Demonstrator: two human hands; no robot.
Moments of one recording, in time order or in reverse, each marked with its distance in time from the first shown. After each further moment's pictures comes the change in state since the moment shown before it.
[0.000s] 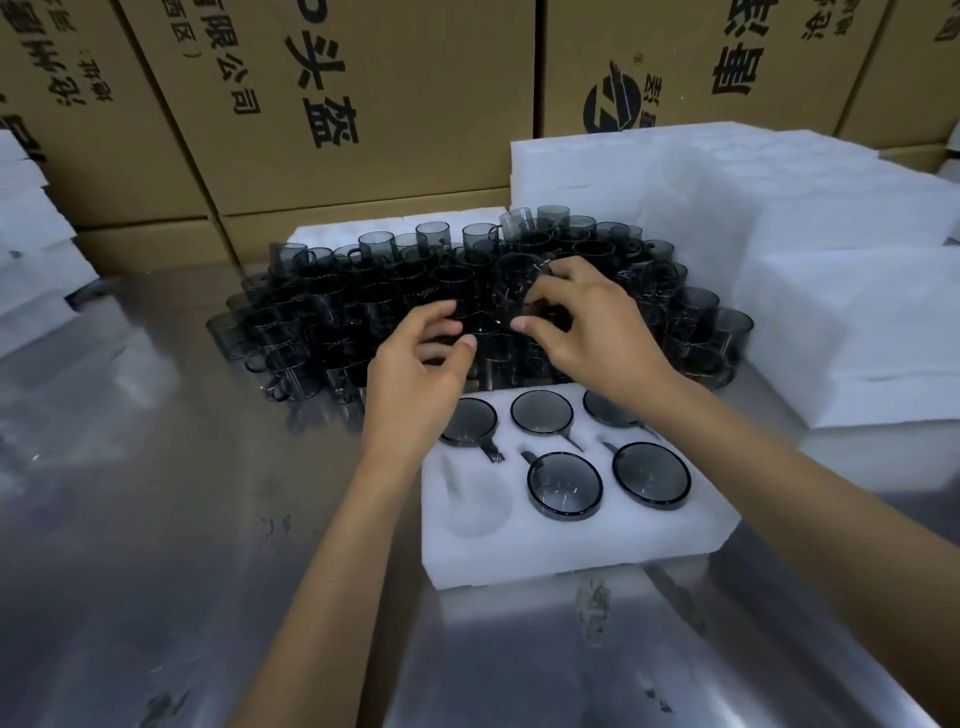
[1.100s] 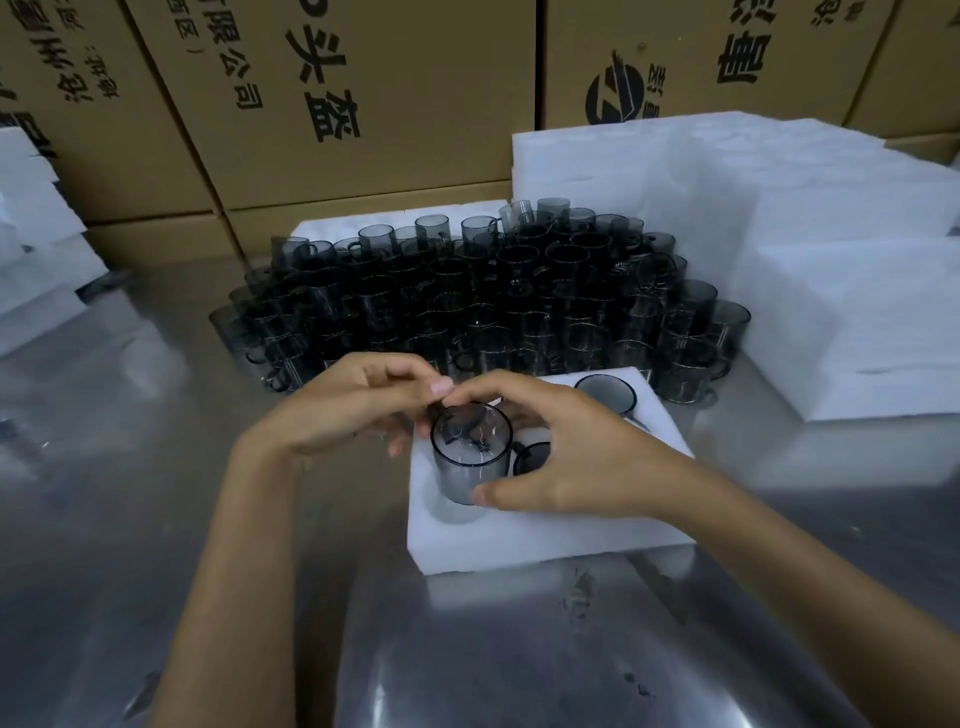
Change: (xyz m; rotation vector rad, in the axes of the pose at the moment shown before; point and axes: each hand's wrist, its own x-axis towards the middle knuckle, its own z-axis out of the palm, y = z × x) left_hand 0.003 0.008 -0.064 -0.066 -0.721 -0.215; right_hand -0.078 -0.055 -0.023 0.566 -0.524 0.057
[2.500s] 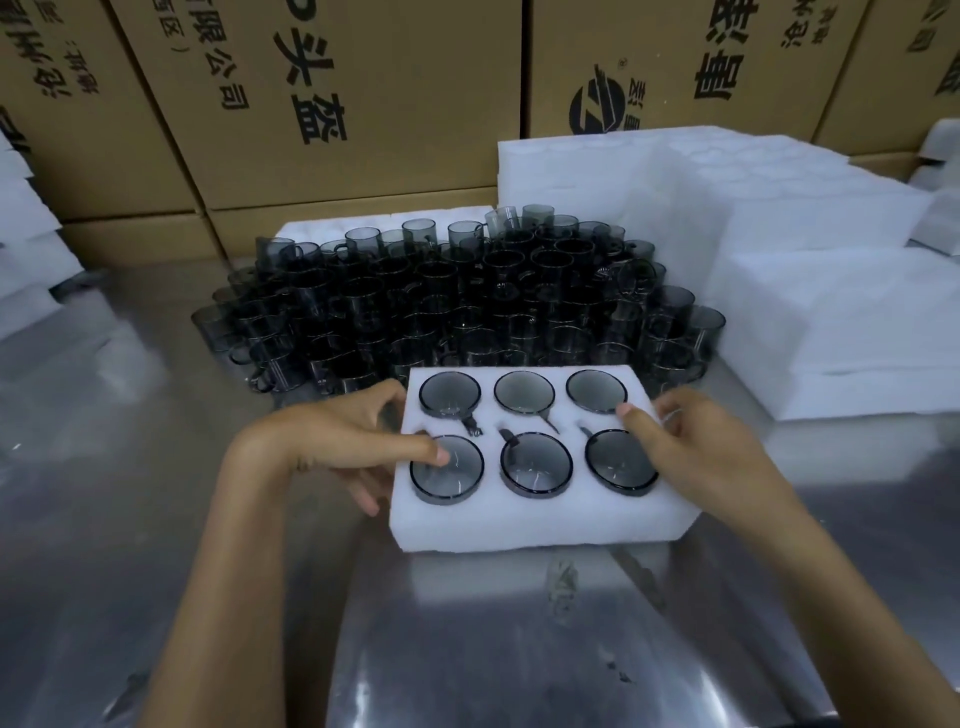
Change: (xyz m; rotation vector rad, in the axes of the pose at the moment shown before) left_hand -0.004 0.003 0.007 0.287 -0.105 -0.442; right_hand -0.055 0.049 -0.036 -0.272 0.565 0.666
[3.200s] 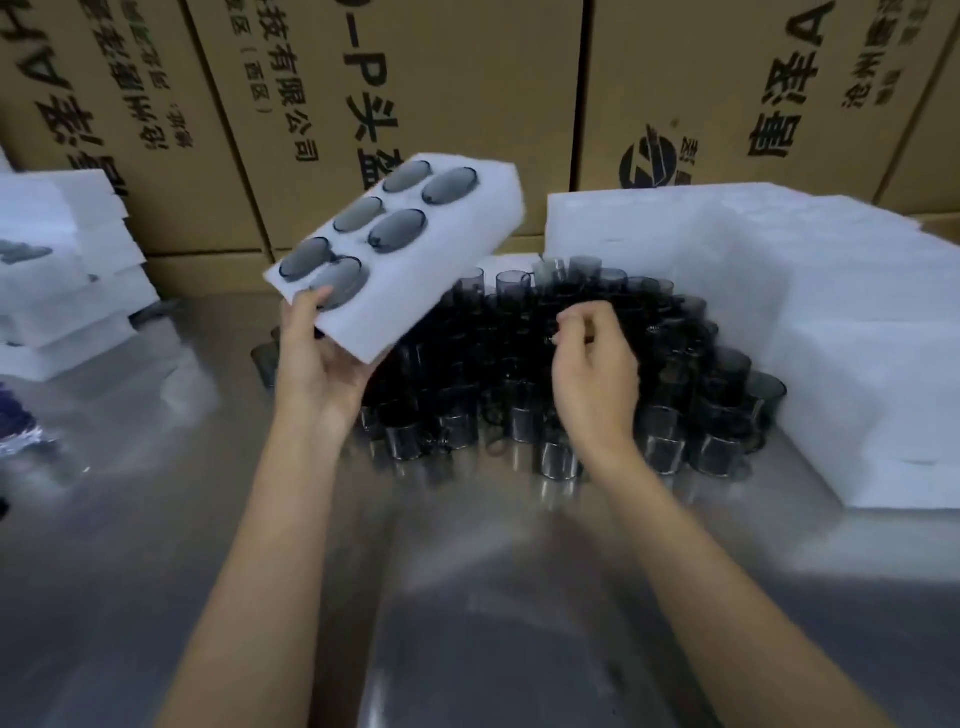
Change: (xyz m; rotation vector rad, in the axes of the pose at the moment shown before) left_hand 0.028 0.013 -0.064 -1.435 0.668 0.654; right_hand 0.066 -0.128 0.066 0.559 0.328 -0.295
